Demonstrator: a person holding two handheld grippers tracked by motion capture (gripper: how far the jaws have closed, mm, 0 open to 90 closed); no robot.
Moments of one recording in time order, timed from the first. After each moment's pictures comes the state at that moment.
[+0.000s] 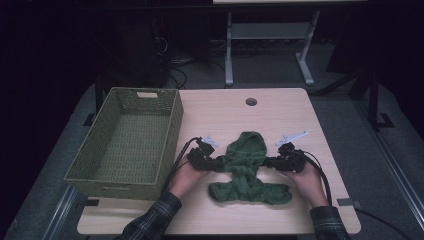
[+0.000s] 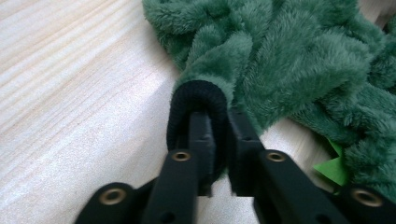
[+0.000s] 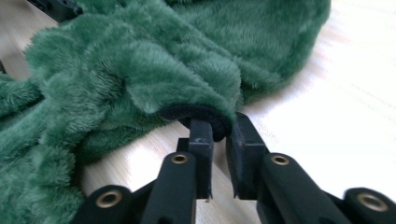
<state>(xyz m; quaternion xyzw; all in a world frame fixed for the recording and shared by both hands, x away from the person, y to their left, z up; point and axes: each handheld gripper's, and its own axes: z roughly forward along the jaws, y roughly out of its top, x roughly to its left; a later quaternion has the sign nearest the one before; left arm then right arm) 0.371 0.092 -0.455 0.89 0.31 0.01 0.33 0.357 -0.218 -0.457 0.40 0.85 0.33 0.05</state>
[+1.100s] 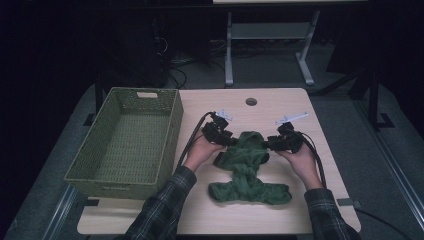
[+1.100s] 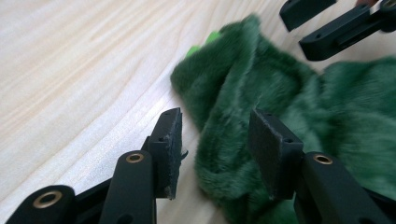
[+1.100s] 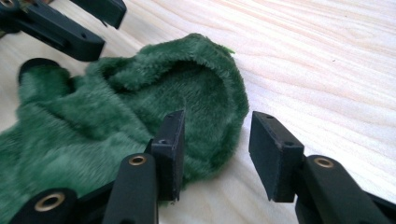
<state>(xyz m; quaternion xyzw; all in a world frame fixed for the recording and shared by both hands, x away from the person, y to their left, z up) 0.448 0.047 -0.435 0.89 0.27 0.03 0.36 0.410 -0.218 -0.439 0.44 0.82 0.37 0.07</state>
